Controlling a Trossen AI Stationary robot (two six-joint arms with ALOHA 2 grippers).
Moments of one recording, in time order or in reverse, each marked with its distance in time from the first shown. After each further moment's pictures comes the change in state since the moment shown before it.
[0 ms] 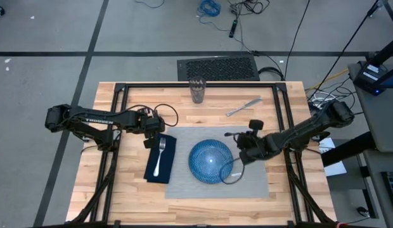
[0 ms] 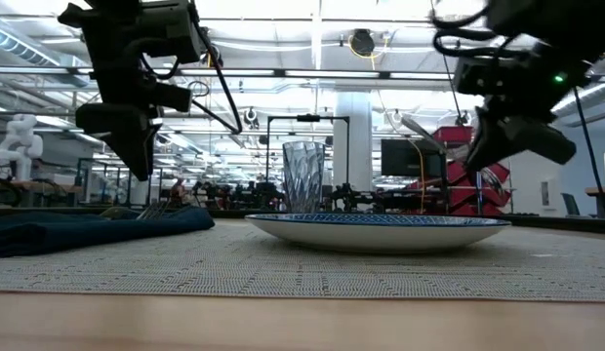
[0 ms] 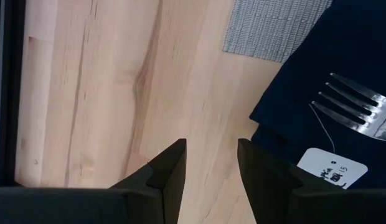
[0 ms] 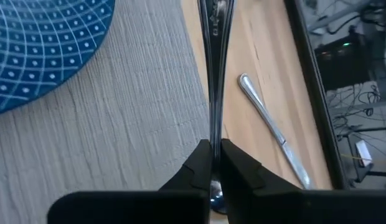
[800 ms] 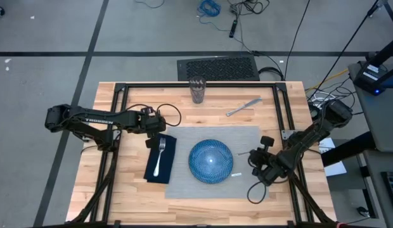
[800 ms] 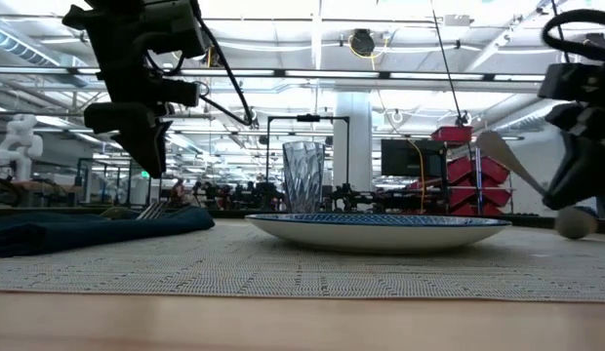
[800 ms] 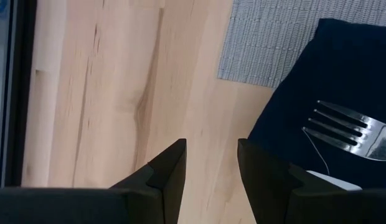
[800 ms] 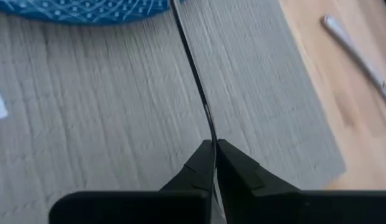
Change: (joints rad) left arm 0.000 0.000 0.000 0.078 0.000 0.073; right arm 0.390 0.001 -0.150 0.005 -0.084 0.546
